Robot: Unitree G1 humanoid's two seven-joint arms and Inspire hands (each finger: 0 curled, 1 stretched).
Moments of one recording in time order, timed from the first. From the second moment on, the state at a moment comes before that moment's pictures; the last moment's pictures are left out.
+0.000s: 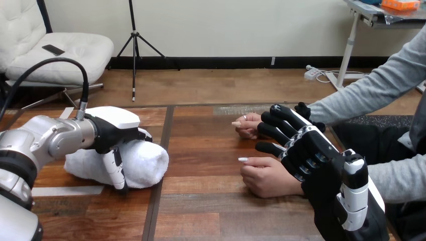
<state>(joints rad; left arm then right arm) -0.94 0.65 -0.63 1.19 0.85 -0.59 -0.28 0.38 -0.16 0.03 -0.27 0.39 -0.38 0.52</state>
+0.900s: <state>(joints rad) -0.93 0.65 -0.62 1.18 0.82 -0.55 -0.32 0.38 -0.16 0.03 -0.27 0.38 -0.38 0.52</state>
